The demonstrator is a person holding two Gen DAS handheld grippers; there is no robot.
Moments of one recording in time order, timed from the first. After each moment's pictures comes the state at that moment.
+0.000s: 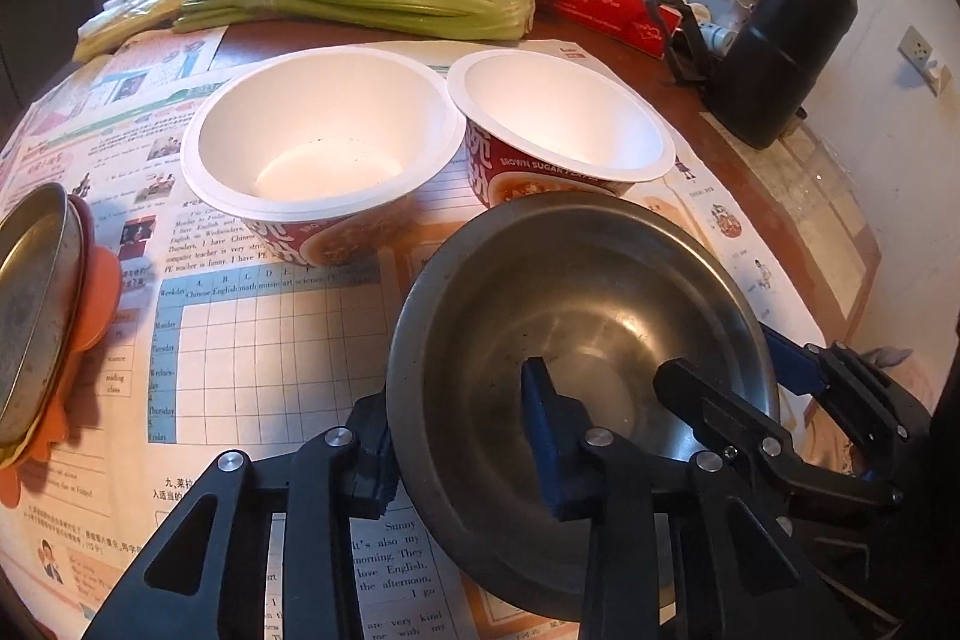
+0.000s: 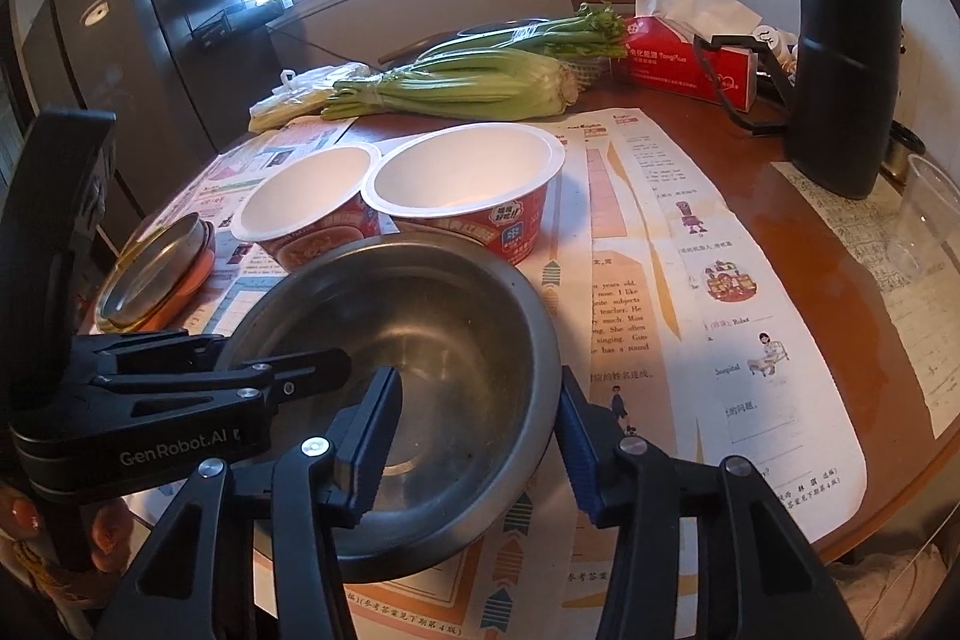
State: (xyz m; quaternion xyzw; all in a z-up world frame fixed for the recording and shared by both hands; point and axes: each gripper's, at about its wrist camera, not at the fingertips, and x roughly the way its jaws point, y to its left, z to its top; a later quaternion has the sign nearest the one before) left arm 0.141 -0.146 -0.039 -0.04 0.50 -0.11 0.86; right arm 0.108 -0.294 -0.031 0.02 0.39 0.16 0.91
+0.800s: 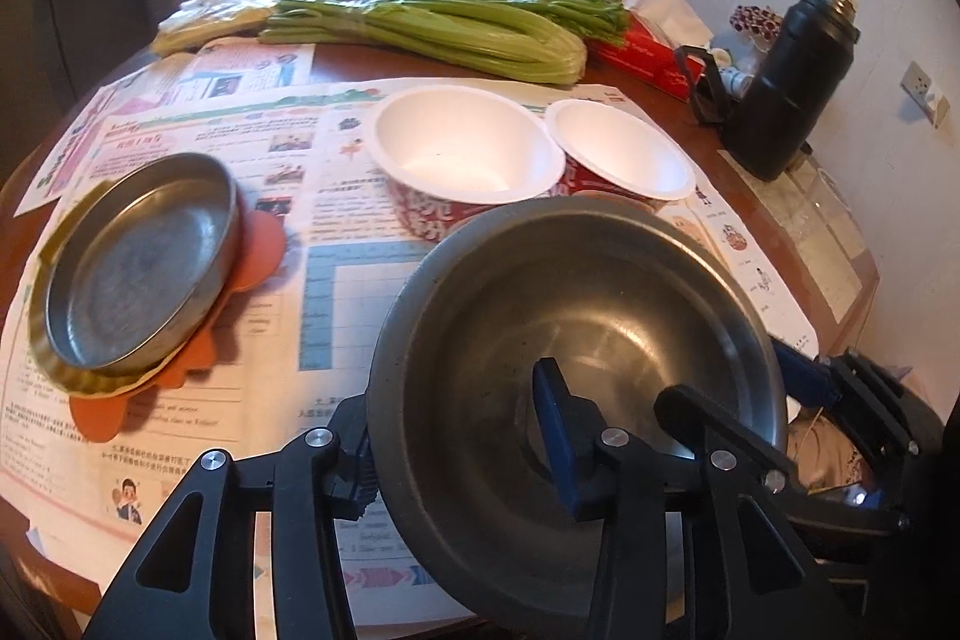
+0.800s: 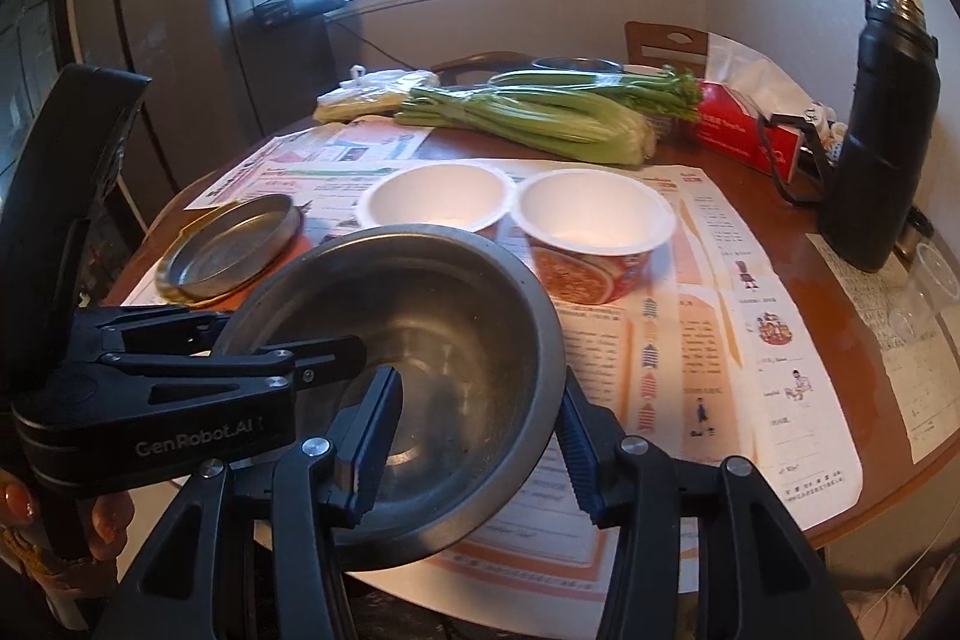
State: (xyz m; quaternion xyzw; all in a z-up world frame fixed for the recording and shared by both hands) left arm 0.095 -0.087 -0.007 -0.06 0.47 -0.08 0.88; right arm 0.061 -0.233 0.004 -0.02 0.36 0.20 0.91
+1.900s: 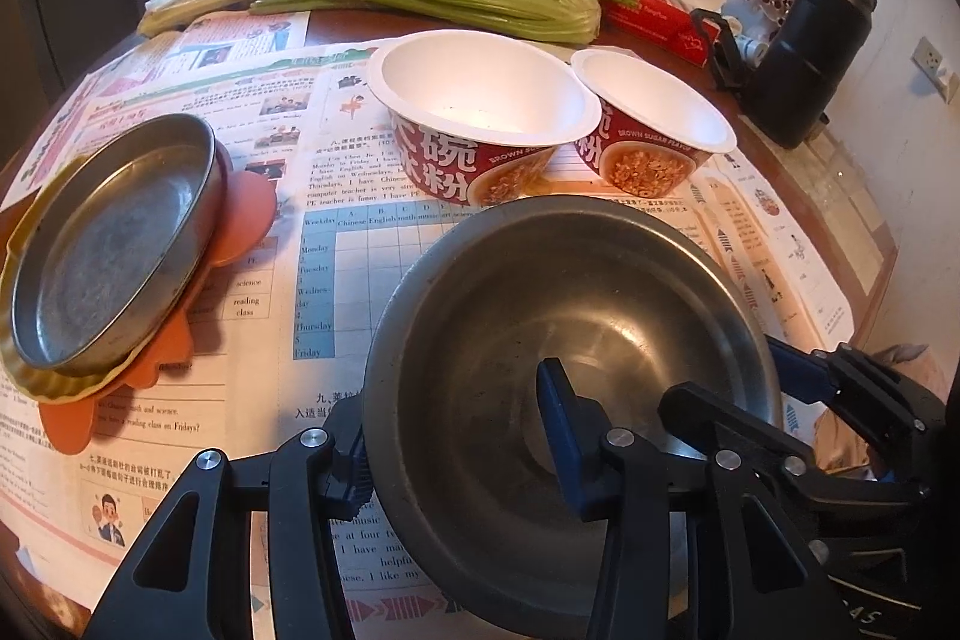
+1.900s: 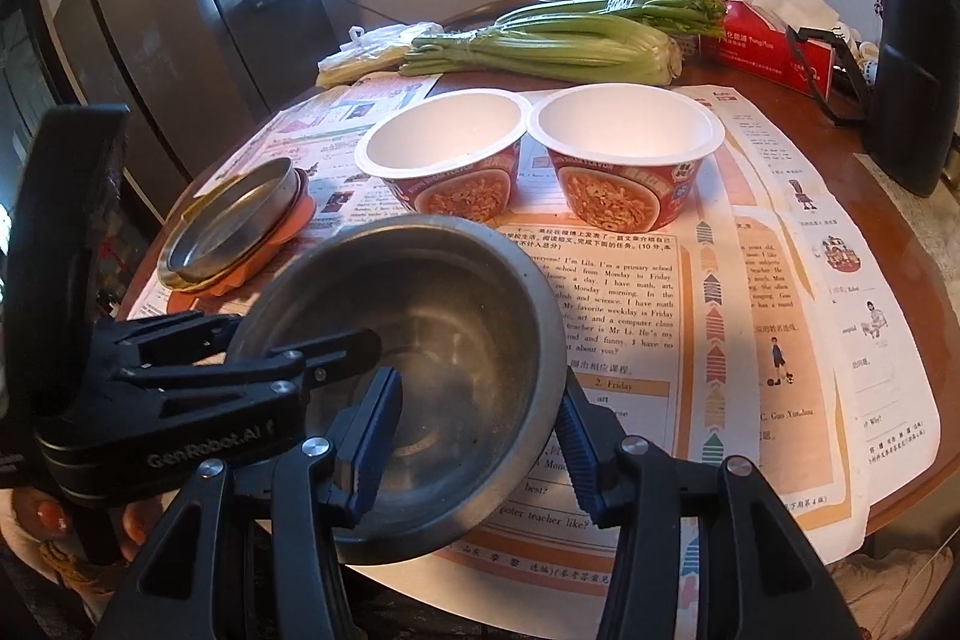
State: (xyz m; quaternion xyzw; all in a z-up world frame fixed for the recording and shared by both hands) left arm 0.108 -0.086 -0.040 -0.03 0.49 -0.08 0.87; right arm 0.083 -0.235 -0.029 0.03 0.42 0.22 0.88
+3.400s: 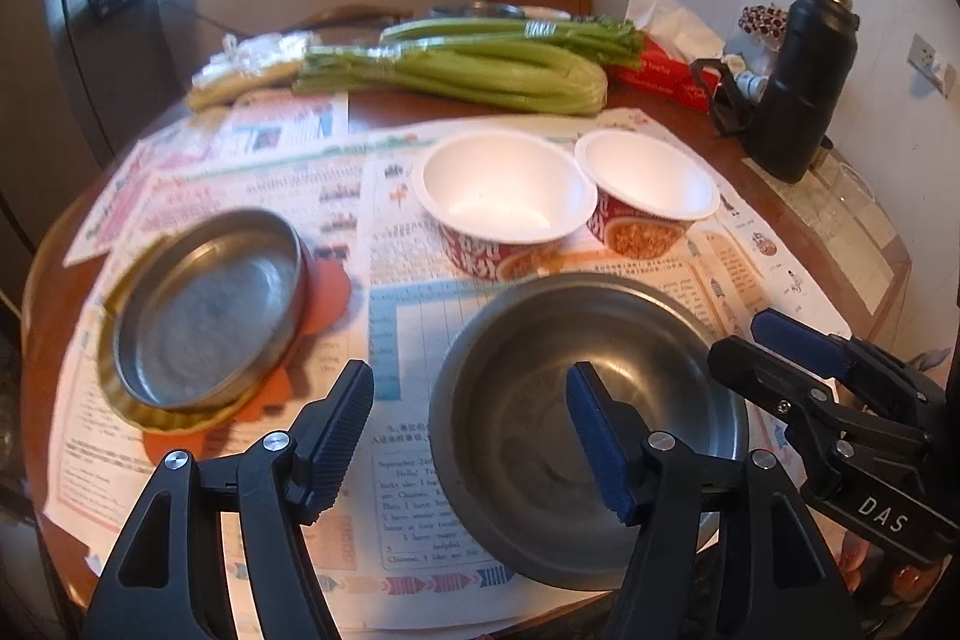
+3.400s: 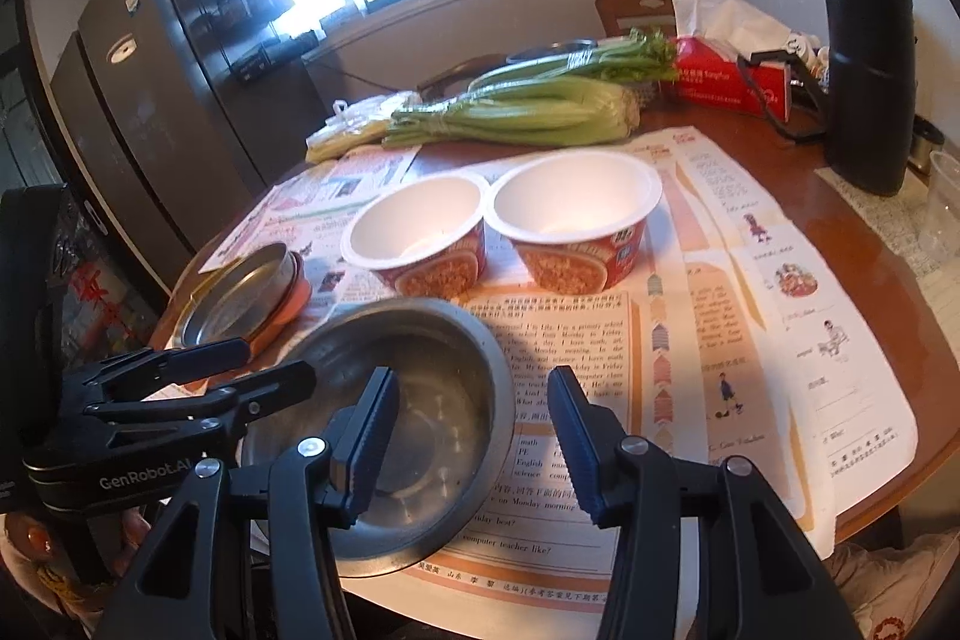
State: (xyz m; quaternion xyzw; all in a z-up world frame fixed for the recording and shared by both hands) left arm 0.084 -0.083 0.012 0.01 0.42 -0.04 0.90; right arm 0.077 -0.262 -0.005 0.08 0.36 0.20 0.91
